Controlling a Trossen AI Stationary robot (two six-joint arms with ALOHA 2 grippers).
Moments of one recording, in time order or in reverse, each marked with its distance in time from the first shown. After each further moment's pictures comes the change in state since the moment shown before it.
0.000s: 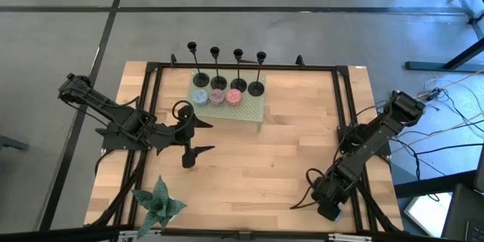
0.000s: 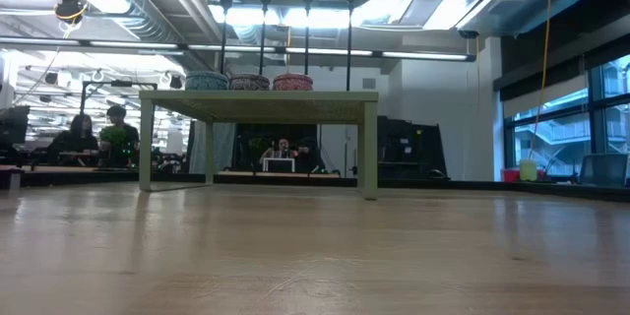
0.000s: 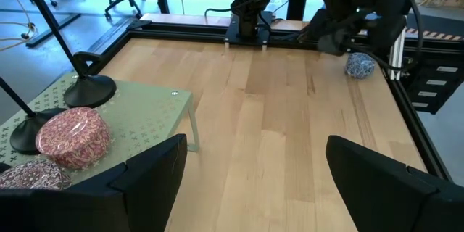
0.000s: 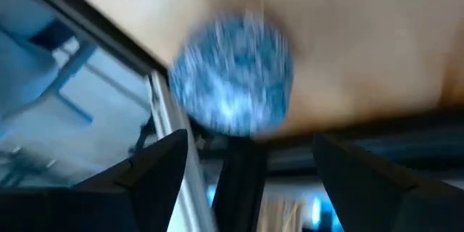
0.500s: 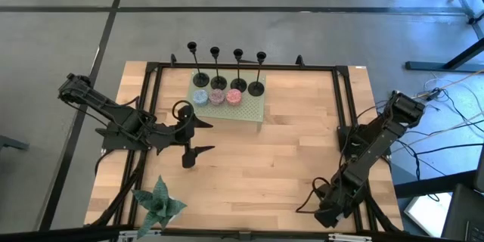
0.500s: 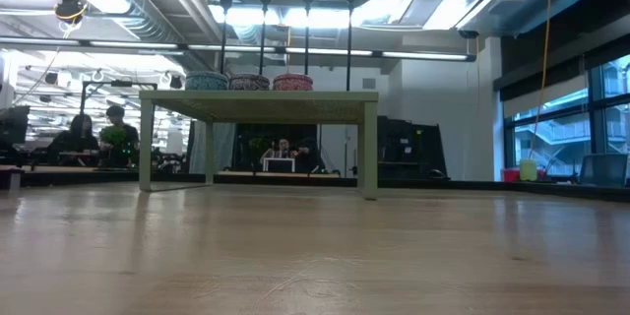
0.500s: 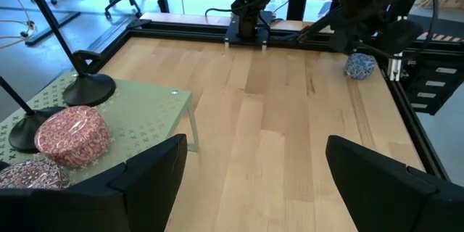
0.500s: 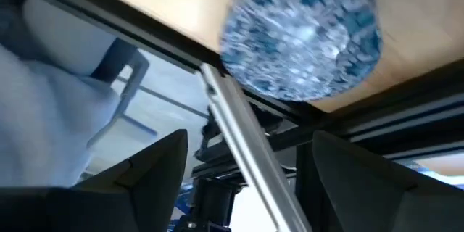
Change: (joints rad) left arm 0.000 0.000 0.000 -0.001 0.000 -0.008; right arm 0.094 0.016 0.000 0.220 0.071 0.450
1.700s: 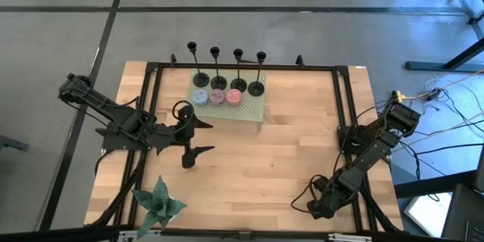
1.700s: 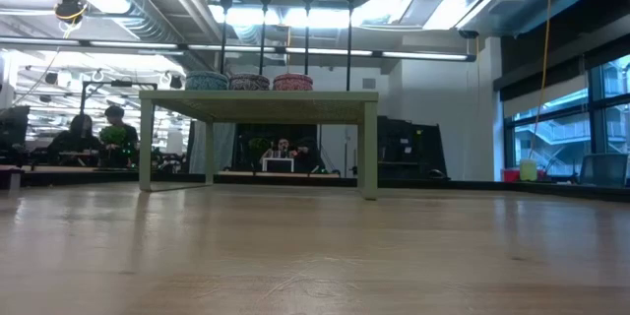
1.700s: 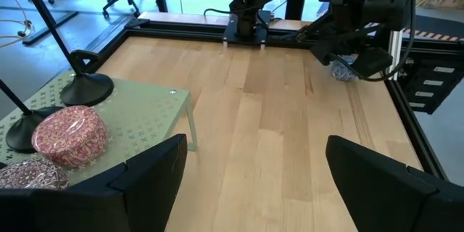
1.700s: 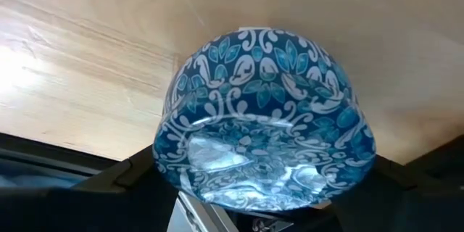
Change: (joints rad) left arm 0.000 0.000 0.000 0.000 0.006 0.000; right arm 0.004 0.119 0.000 -0.086 0.184 0.086
